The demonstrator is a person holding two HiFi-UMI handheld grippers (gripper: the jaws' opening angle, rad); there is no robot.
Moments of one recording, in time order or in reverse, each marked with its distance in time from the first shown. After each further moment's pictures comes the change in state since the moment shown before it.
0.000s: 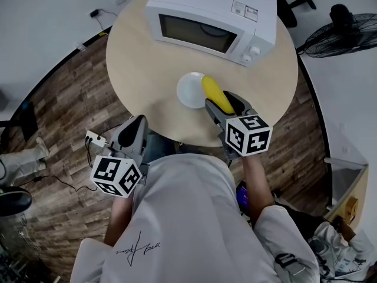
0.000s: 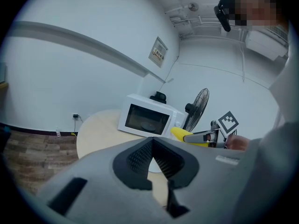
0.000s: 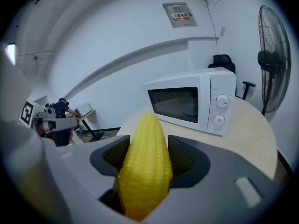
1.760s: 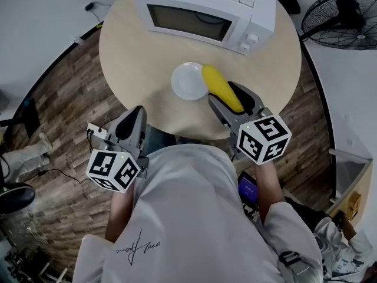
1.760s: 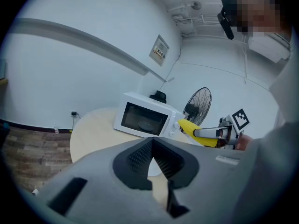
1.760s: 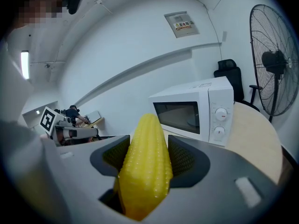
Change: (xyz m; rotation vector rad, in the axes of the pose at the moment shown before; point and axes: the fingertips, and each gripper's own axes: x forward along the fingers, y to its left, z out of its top) left arm 0.031 -0.018 0.000 -0.028 0.015 -0.003; right arm -0.038 -0.007 0.027 -0.015 -0.108 0.111
